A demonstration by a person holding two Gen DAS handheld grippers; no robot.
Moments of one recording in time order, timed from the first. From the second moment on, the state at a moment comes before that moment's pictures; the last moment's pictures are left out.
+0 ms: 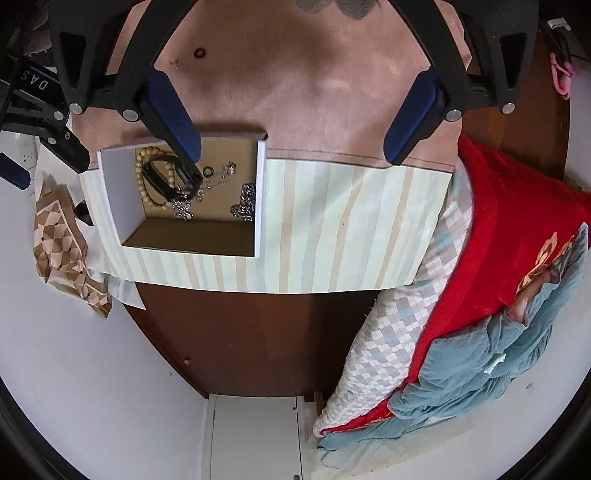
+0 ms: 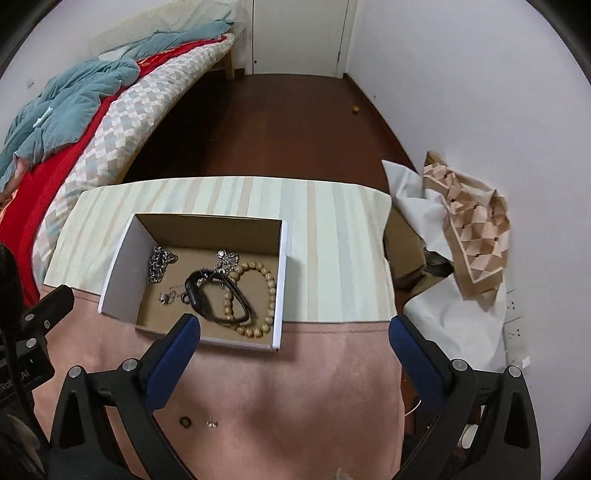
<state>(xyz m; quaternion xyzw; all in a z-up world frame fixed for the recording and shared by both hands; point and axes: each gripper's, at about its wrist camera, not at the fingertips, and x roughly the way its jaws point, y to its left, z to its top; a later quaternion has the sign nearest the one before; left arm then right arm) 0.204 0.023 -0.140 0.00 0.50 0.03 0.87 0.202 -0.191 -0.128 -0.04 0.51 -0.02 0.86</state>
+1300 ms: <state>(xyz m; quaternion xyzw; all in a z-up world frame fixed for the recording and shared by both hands) 0.111 0.030 -0.151 0.06 0.49 0.14 0.86 0.108 -0.209 -0.177 0.08 0.53 0.07 0.84</state>
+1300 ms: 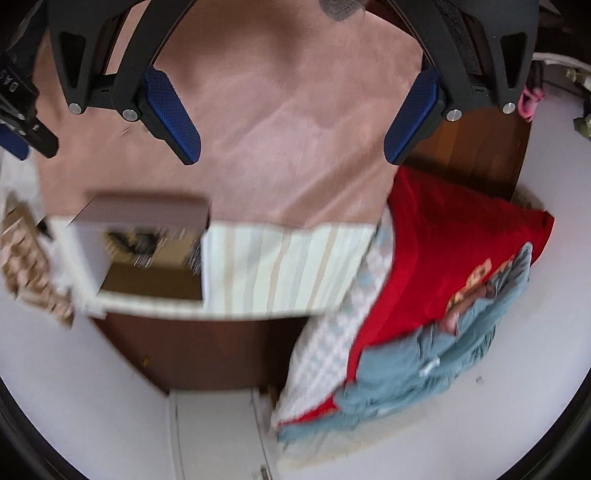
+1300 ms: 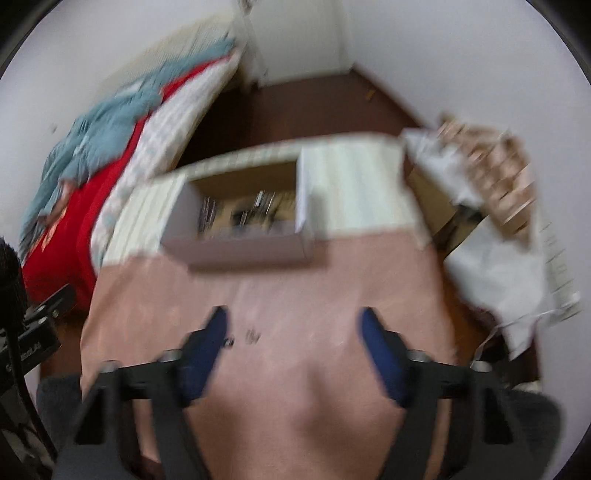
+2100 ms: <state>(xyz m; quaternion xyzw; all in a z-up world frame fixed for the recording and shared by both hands) 0.127 -0.014 -0.237 0.04 0.57 0.04 0.82 0.106 -0.209 -0.225 0.06 0.50 0.05 0.86</state>
